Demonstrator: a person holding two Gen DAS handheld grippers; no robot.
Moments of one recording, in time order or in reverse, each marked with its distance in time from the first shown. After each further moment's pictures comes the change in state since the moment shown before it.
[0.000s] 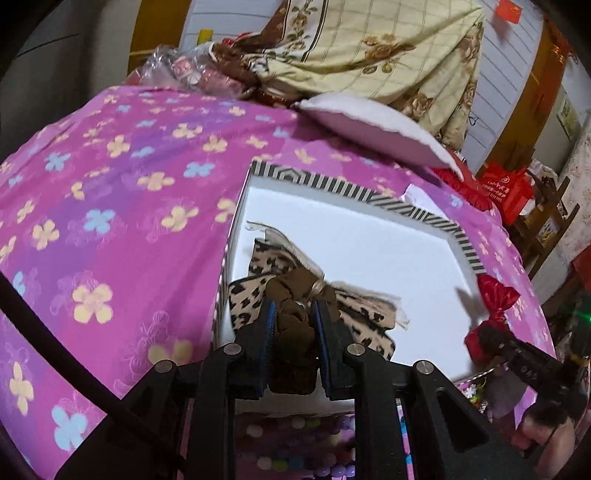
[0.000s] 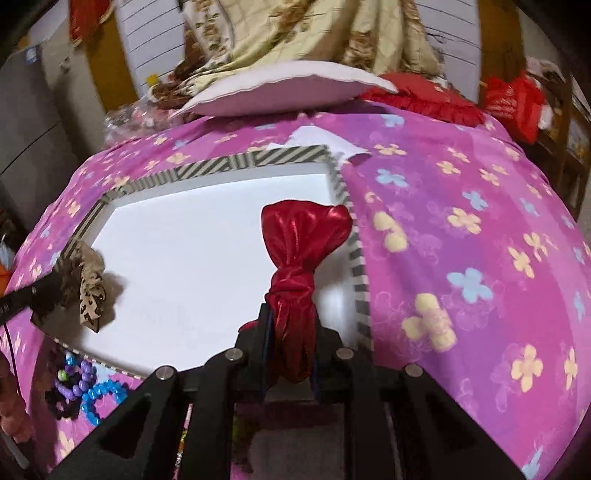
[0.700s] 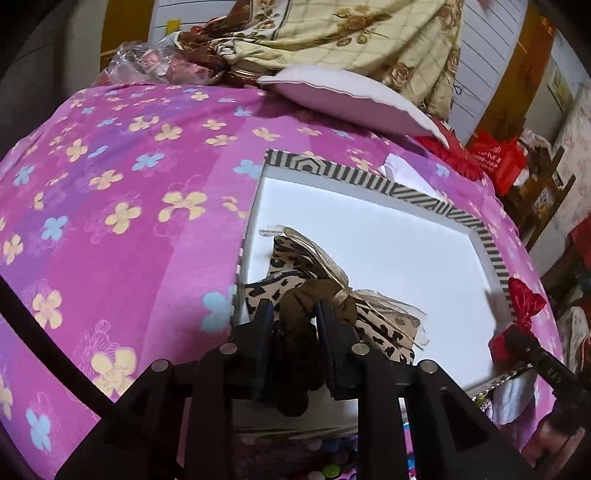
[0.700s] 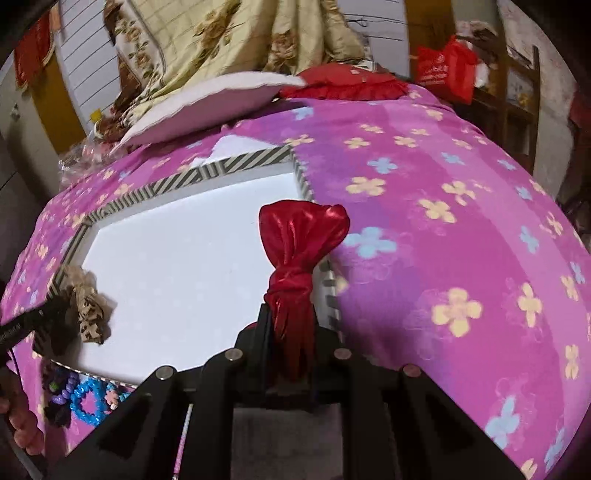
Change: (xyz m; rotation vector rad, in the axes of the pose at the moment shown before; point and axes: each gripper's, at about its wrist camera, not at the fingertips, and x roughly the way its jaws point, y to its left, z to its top) left arm 0.023 -0.049 -0.001 0.071 0.076 -0.021; right arm -0.039 -0.058 -0.022 0.179 -0.030 -0.083
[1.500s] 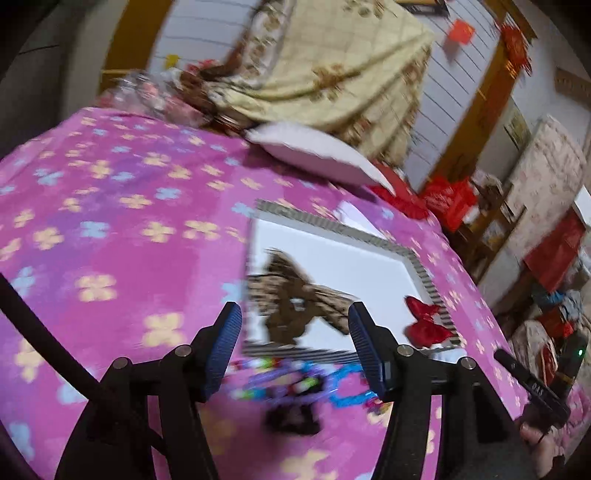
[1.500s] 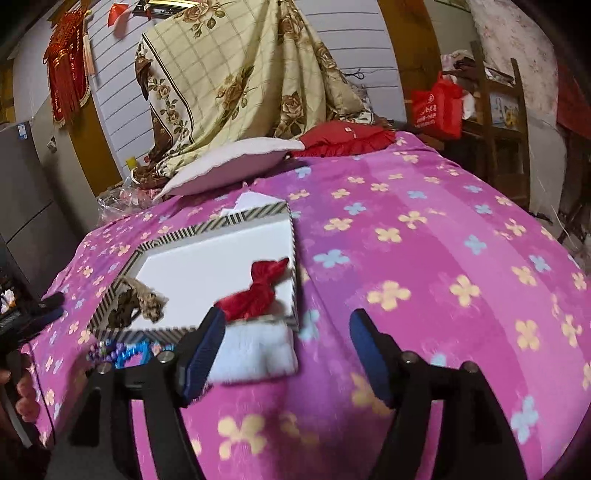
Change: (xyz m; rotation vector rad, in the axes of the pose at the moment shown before) left arm -0.121 0.044 -0.040 -0.046 -0.214 -0.157; right arm -0.110 -0.038 -0.057 -0.010 -0.186 0.056
